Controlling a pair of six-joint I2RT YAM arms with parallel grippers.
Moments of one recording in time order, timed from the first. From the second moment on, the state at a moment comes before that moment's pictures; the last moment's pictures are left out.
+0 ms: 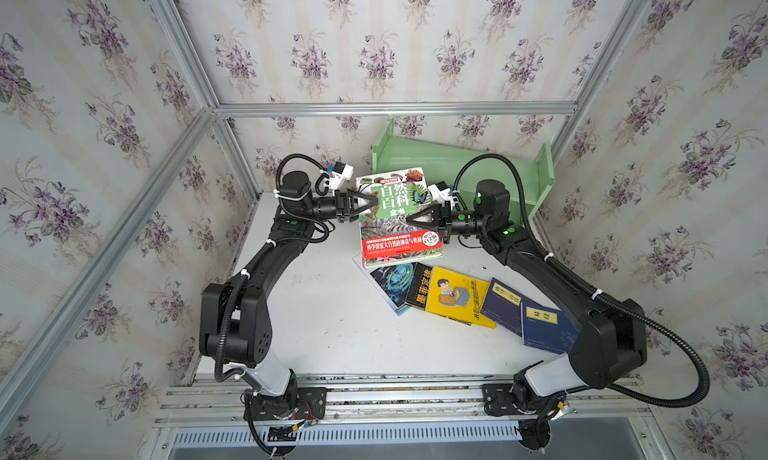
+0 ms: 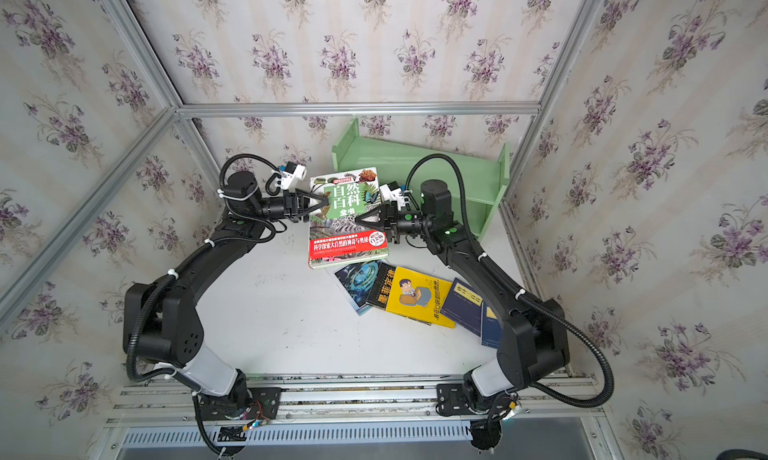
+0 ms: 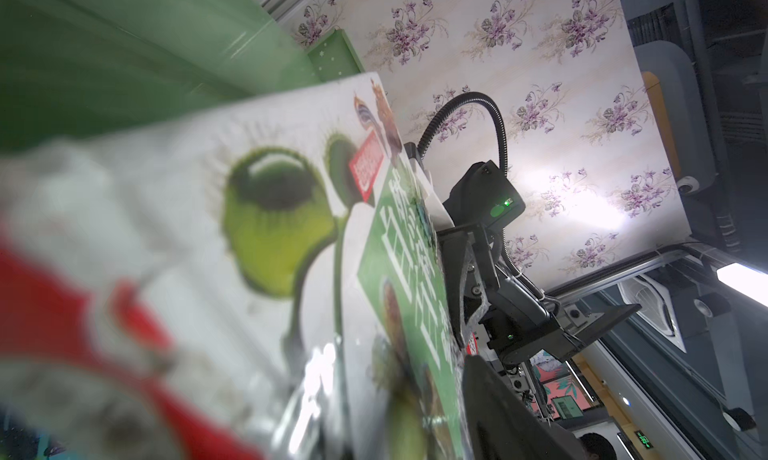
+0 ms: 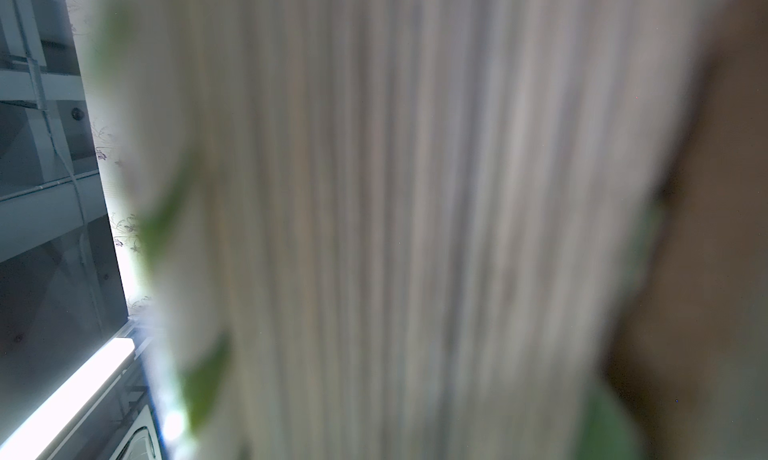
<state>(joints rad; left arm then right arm) -0.14 1.66 1.31 0.34 1.29 -1.00 0.37 1.50 1.28 0.01 -1.12 1.18</state>
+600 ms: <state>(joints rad) -0.14 1.65 1.17 0.58 1.15 -1.29 0.37 1.55 1.21 0.15 -0.93 1.13</state>
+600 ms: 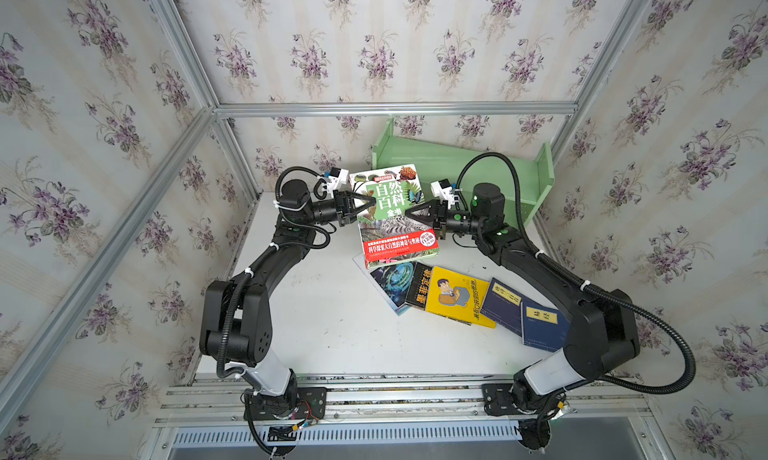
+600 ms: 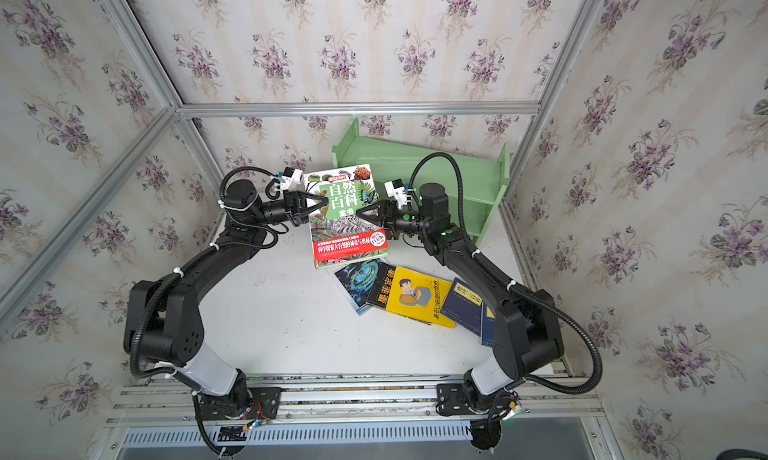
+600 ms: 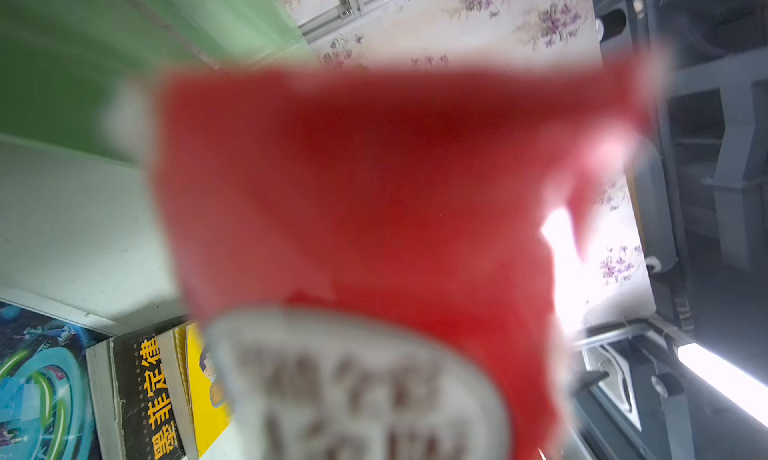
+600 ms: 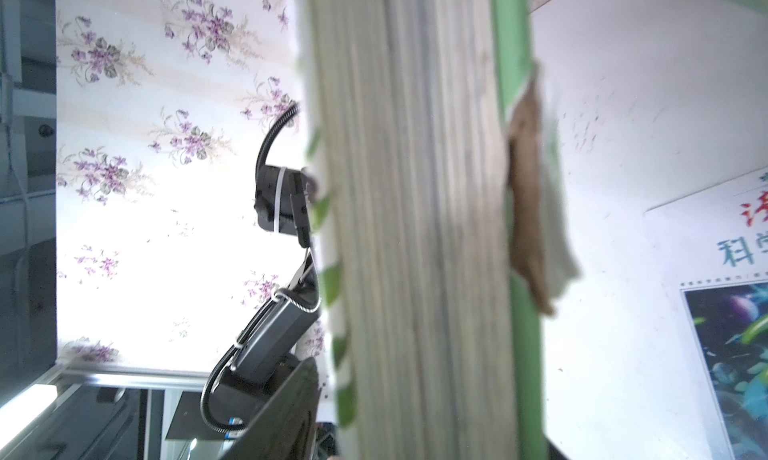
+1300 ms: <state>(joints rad) -0.25 1.63 0.84 0.75 0.59 -1.53 0.34 1.35 0.65 0.45 -0.45 1.31</state>
